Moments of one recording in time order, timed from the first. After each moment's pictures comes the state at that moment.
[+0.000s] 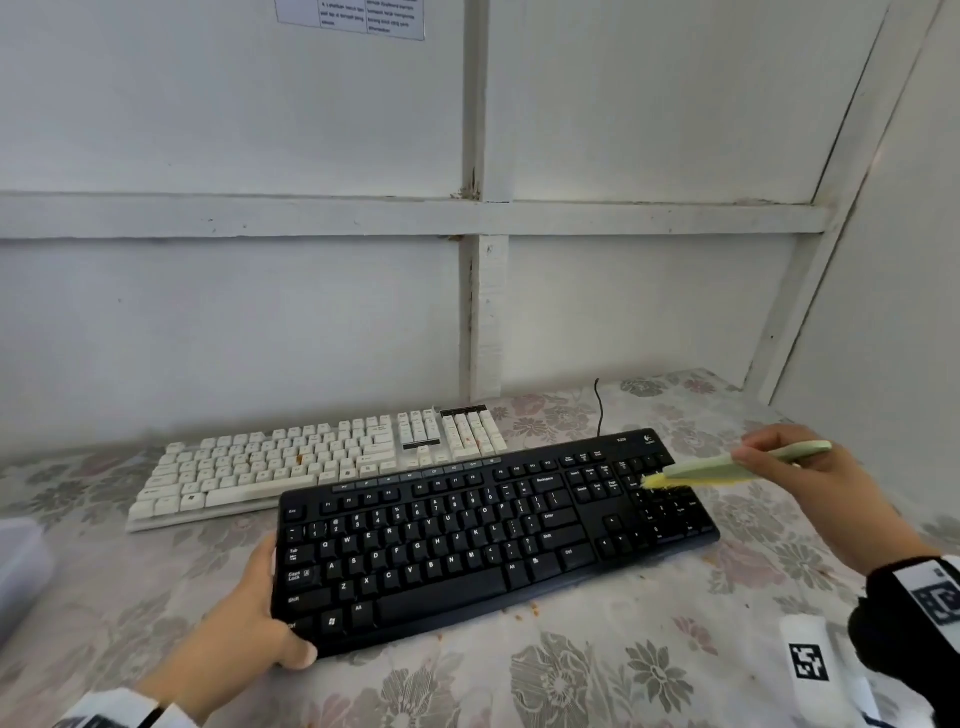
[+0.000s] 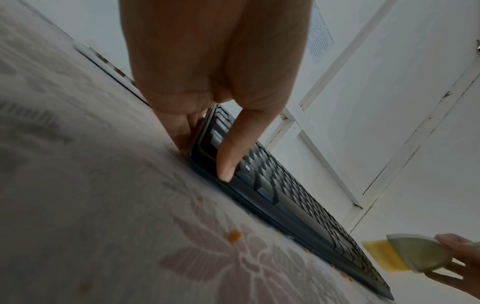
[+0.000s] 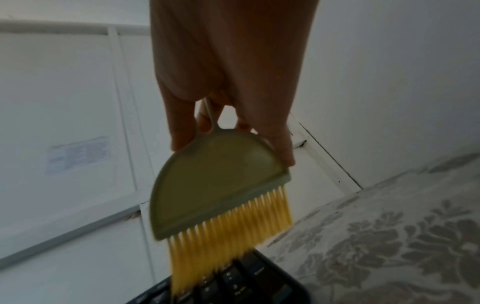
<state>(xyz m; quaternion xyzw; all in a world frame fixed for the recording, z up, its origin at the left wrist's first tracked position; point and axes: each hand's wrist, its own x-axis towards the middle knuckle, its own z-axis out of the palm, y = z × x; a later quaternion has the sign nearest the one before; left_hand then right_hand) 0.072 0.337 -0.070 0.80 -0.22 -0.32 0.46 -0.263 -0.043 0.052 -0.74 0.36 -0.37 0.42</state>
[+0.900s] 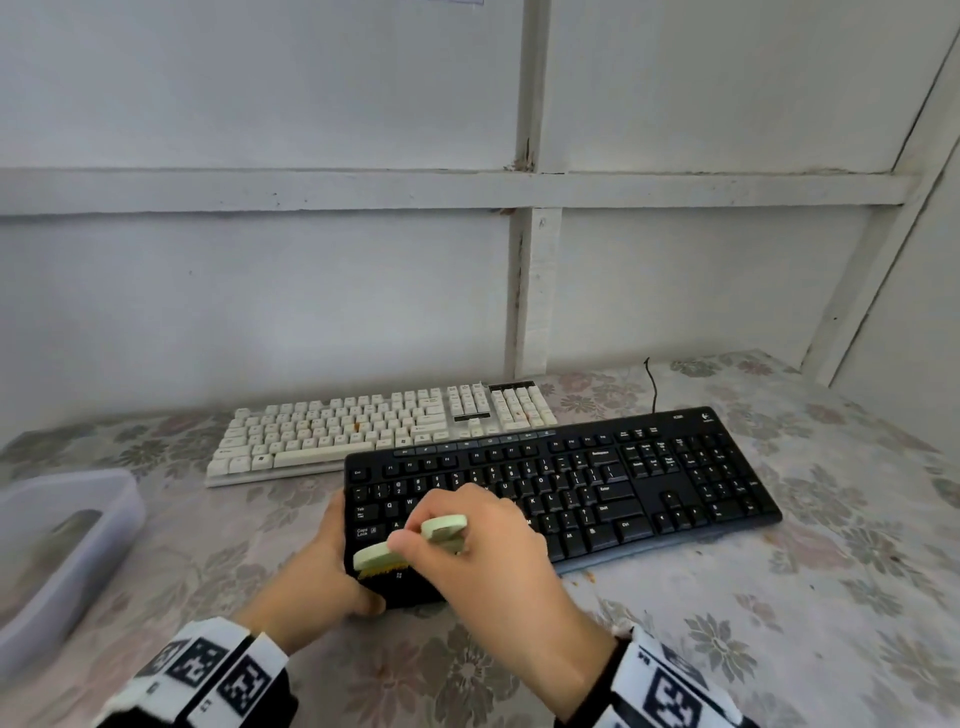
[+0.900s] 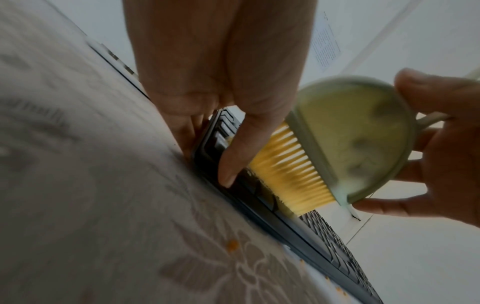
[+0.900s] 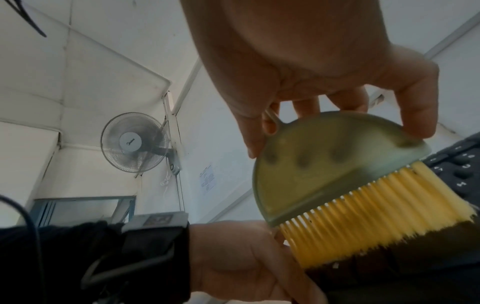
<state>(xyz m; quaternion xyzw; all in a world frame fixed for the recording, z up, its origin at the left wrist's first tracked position) 0.041 0.321 -0.027 0.82 -0.27 -0.27 0.43 -0.110 0.218 0.050 -0.89 0.19 -0.16 0.39</state>
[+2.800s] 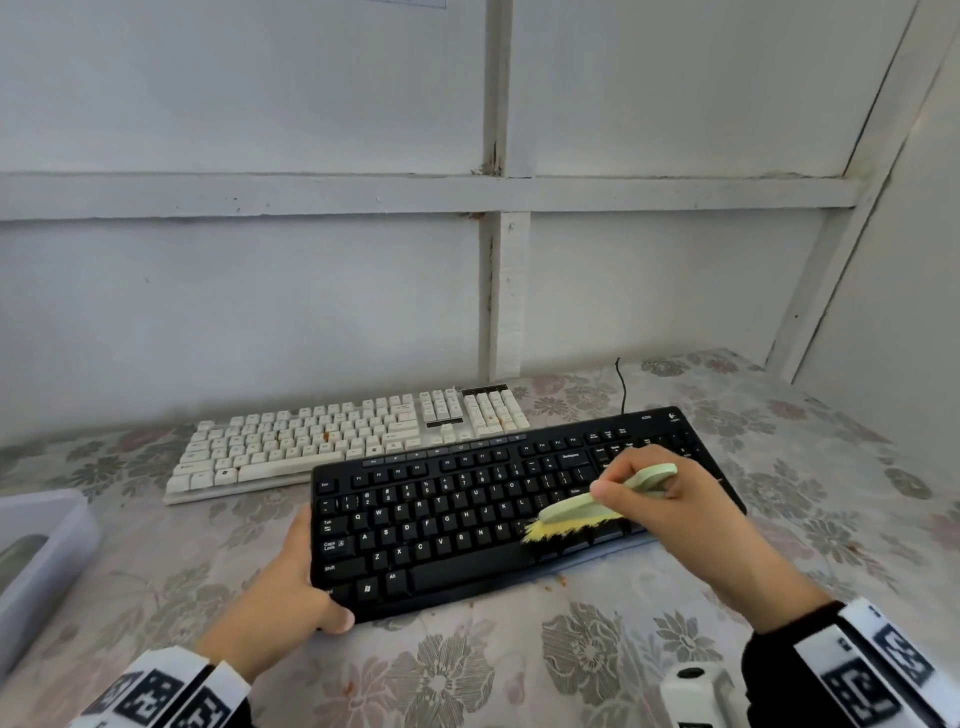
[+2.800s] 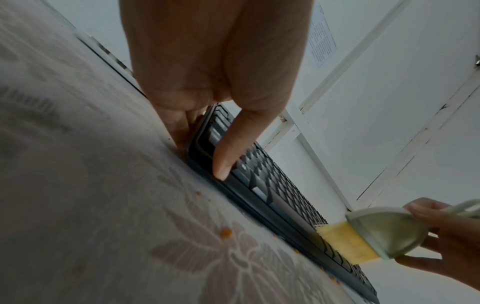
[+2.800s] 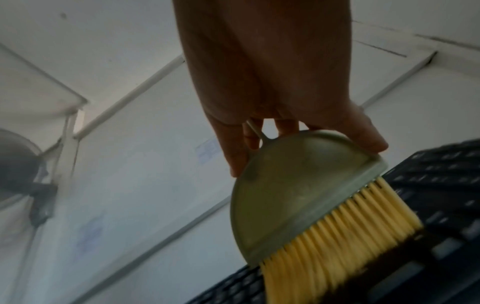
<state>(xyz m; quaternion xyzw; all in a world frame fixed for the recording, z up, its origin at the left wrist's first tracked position) 0.034 0.320 -0.021 0.81 -0.27 -0.29 0.44 -0.193 0.089 0.054 -0.82 0.29 -0.22 0.44</state>
